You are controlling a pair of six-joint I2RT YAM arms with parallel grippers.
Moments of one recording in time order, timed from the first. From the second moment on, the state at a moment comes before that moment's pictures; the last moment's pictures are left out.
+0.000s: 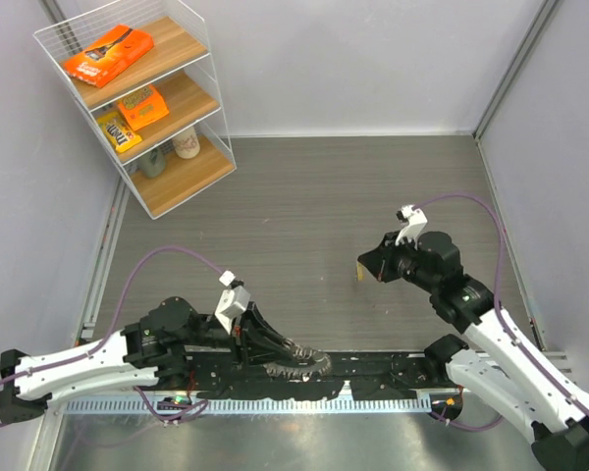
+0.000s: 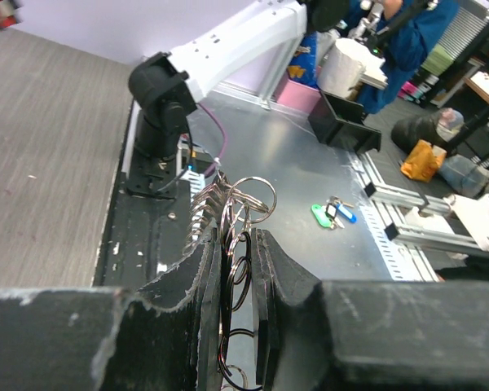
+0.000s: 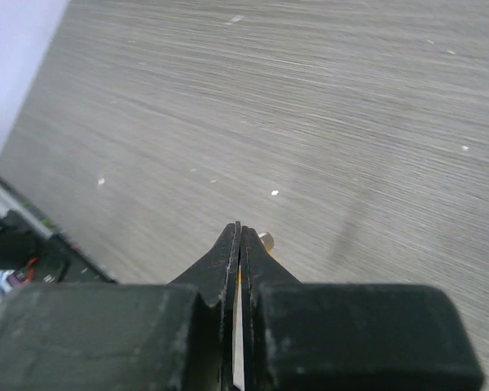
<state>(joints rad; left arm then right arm) -1.26 0.46 0.39 0.16 0.43 -0.45 0.50 0.72 0.57 -0.28 -0.16 0.44</state>
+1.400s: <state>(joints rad) -1.26 0.63 0.55 0.11 0.05 0.03 0.90 0.80 1.03 -0.53 -0.62 0.51</state>
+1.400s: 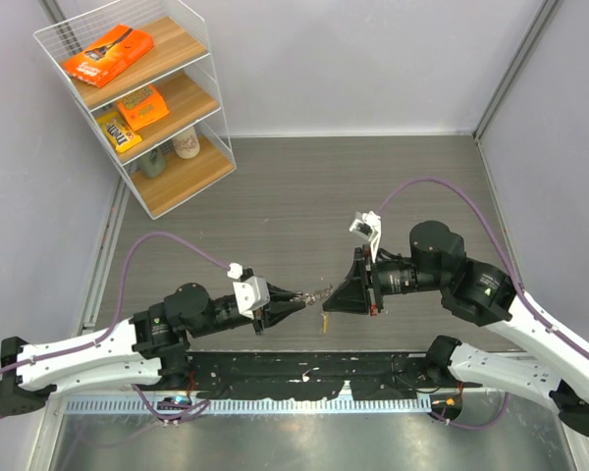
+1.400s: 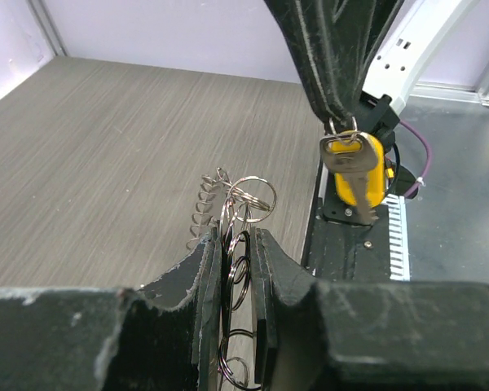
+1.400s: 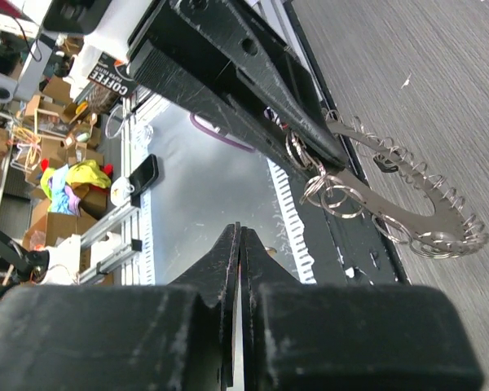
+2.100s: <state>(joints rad) -1.26 0.58 0.53 0.17 0.05 0.08 0.95 0.90 1.04 -0.41 -0.46 0.65</state>
